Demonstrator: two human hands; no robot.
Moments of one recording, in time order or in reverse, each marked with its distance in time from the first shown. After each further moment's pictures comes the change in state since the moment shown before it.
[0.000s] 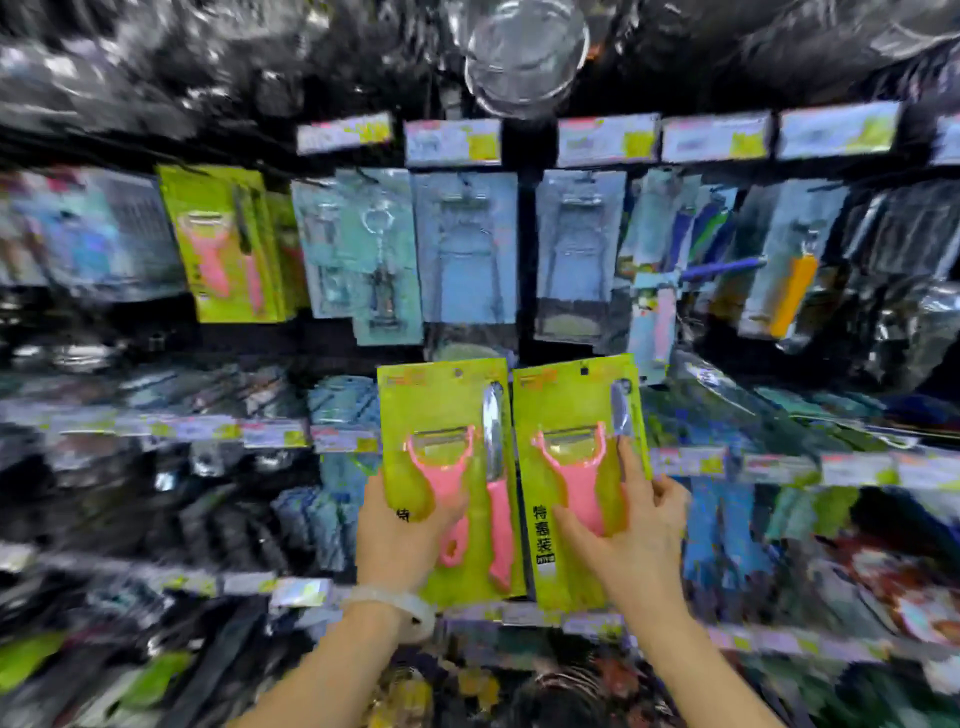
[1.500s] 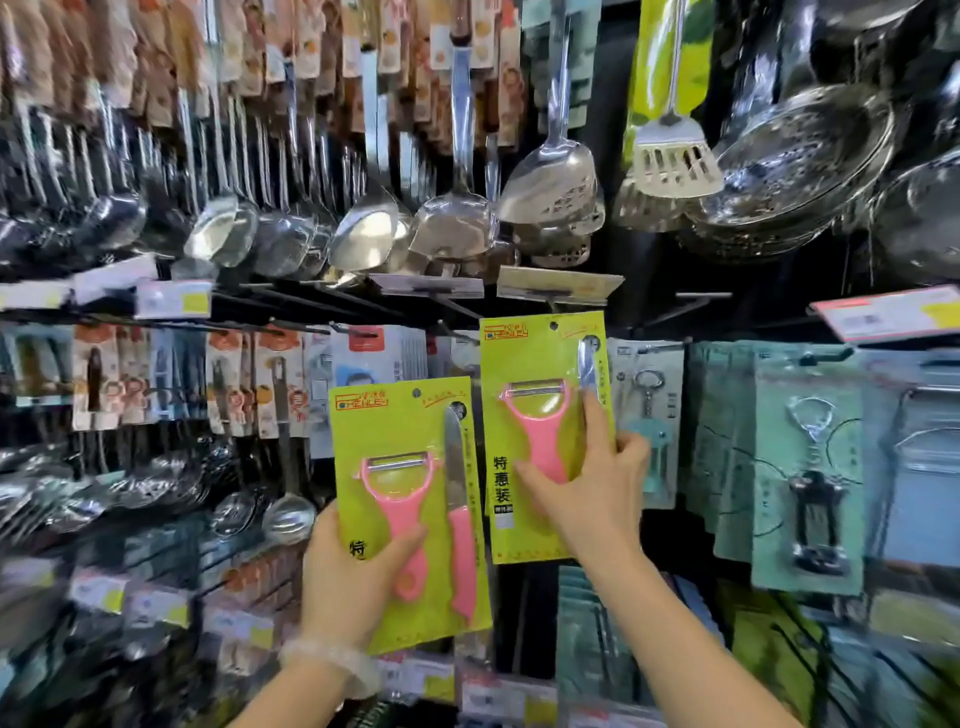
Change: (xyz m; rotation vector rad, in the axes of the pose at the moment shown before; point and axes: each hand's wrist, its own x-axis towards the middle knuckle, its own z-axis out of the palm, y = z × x) left_hand 0.346 0.015 -0.360 -0.022 0.188 0.120; right_hand 0.141 -0.378 0.384 0.073 -0.045 -0.175
